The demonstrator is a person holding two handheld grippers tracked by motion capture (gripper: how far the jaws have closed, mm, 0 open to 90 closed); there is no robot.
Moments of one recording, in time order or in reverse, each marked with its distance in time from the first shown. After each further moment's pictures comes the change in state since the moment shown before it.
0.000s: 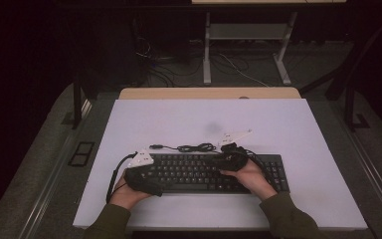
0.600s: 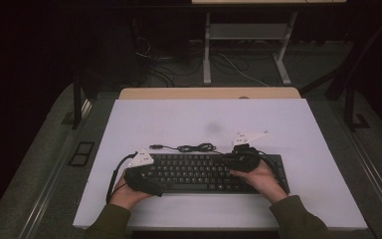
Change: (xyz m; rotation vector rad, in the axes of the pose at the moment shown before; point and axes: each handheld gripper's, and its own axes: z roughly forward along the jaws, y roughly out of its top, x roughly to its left) left arm 0.000 0.000 0.000 0.003 0.004 -0.005; right arm -0.004 -0.009 -0.030 -0.085 0.004 0.016
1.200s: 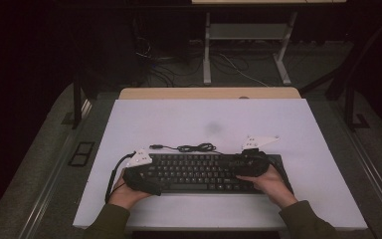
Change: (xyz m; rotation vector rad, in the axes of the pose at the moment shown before) left arm 0.002 0.000 -0.002 -0.009 0.009 -0.012; right arm 0.000 -0.015 -0.021 -0.024 -0.032 0.024
